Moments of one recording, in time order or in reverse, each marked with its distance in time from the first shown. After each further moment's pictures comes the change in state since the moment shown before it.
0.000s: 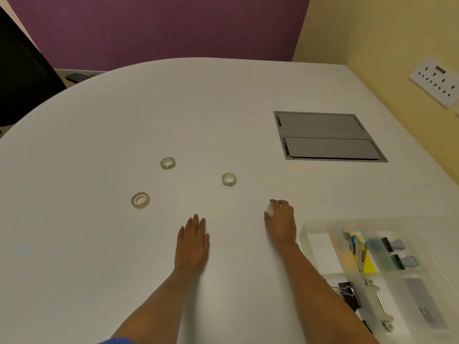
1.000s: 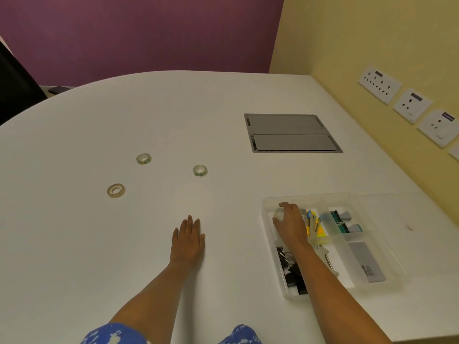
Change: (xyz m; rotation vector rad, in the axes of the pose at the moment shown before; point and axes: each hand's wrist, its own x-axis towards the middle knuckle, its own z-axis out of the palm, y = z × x) left_hand -0.053 0.066 0.018 0.039 -0.088 0.013; right_hand -0.057 0.106 -0.073 0.098 0.036 0.030
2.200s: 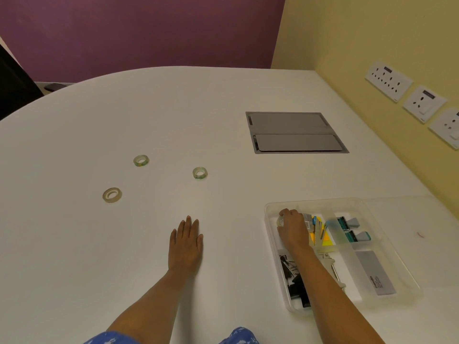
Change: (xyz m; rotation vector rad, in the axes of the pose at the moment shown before) left_hand 0.016 -0.006 0.012 -0.009 0.117 -0.005; right_hand 0.023 0.005 0.013 -0.295 -0.106 -0.001
